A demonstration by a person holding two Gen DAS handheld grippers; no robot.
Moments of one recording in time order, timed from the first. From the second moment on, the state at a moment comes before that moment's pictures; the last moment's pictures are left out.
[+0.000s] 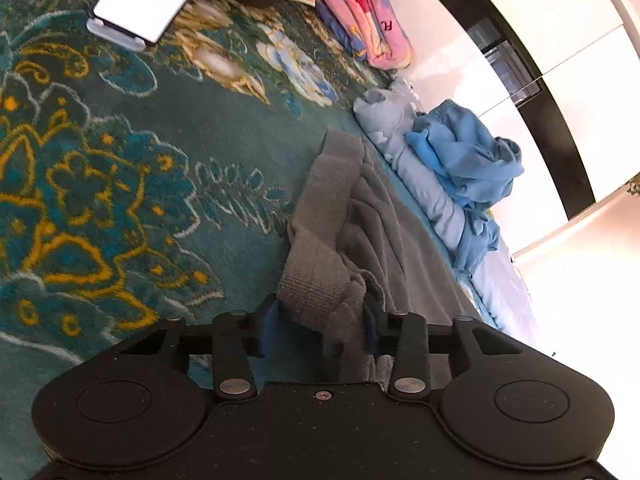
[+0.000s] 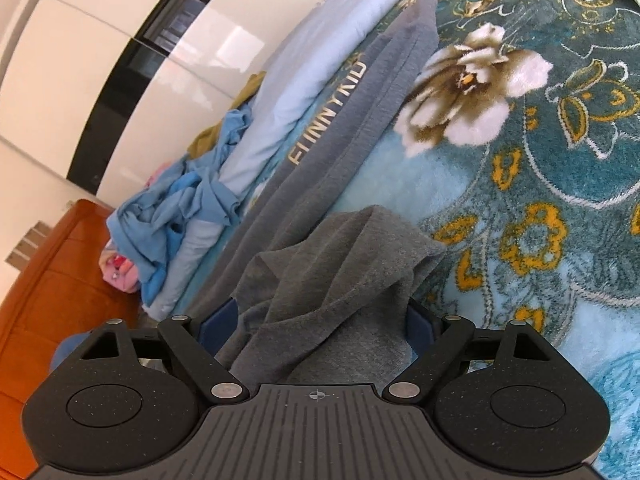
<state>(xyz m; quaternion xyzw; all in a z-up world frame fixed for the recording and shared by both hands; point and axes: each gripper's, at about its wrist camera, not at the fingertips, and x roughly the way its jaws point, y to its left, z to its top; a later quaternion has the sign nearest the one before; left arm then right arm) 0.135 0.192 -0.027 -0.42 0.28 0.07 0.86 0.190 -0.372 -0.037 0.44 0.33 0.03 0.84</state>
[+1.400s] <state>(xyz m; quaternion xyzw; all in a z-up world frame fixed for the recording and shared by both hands) 0.096 0.159 0.022 -0.22 0.30 0.02 0.93 0.165 -0.231 0.030 0.23 0.36 0.27 0.86</state>
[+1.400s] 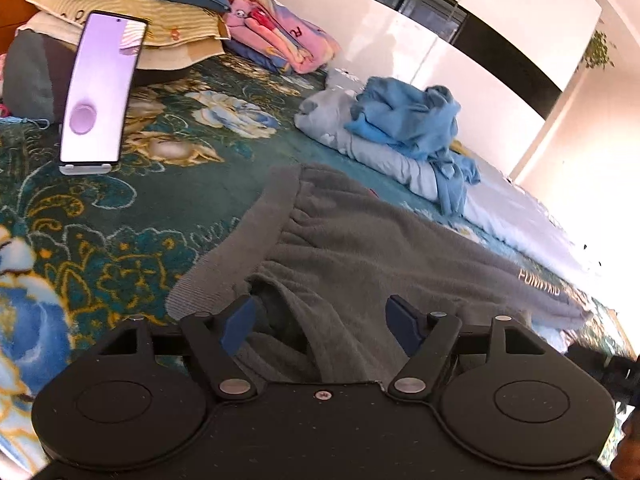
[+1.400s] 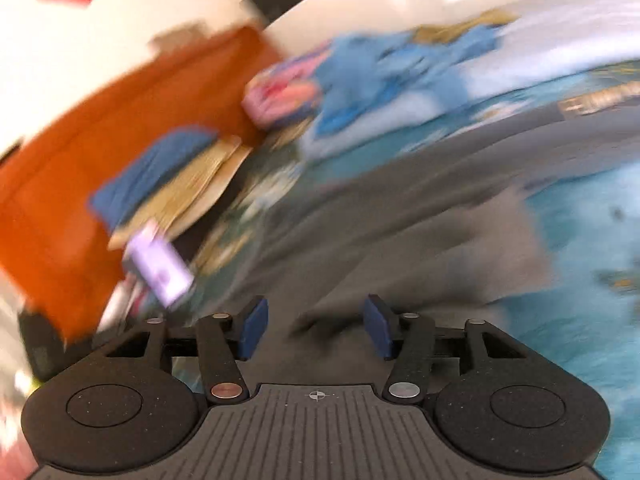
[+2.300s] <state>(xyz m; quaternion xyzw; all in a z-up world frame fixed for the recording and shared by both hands) 0.103 0.134 0.022 -0.20 0.33 0.00 0.92 0.222 -0.296 -0.033 0.48 0.33 0.16 0.79</state>
